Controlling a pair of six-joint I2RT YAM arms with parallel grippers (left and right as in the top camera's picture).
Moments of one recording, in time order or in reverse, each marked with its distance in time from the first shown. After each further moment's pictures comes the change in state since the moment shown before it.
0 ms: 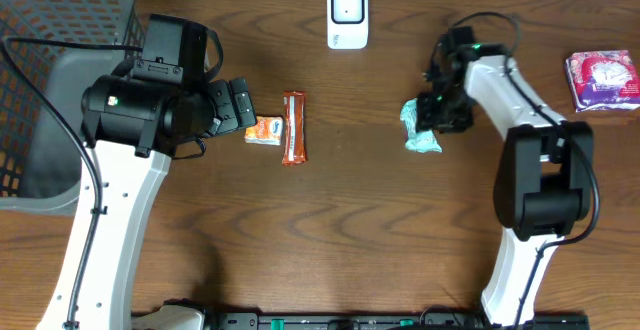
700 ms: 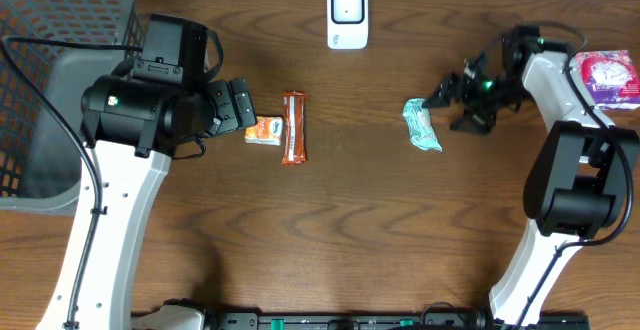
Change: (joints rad) left arm 0.000 0.000 0.000 0.000 0.000 0.000; right arm -0.241 0.007 0.108 -0.129 -0.510 0.074
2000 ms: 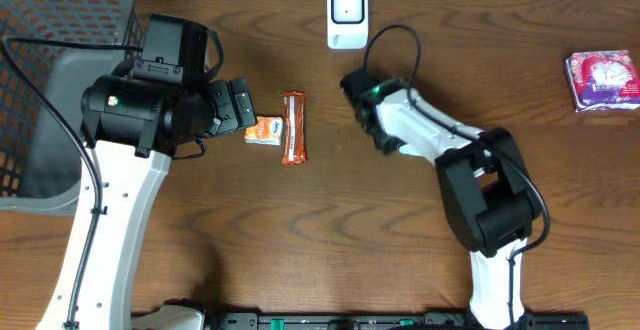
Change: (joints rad) left arm 0.000 0.000 0.000 0.000 -0.001 0.000; right arm 0.591 0.002 -0.174 0.192 1.147 0.163
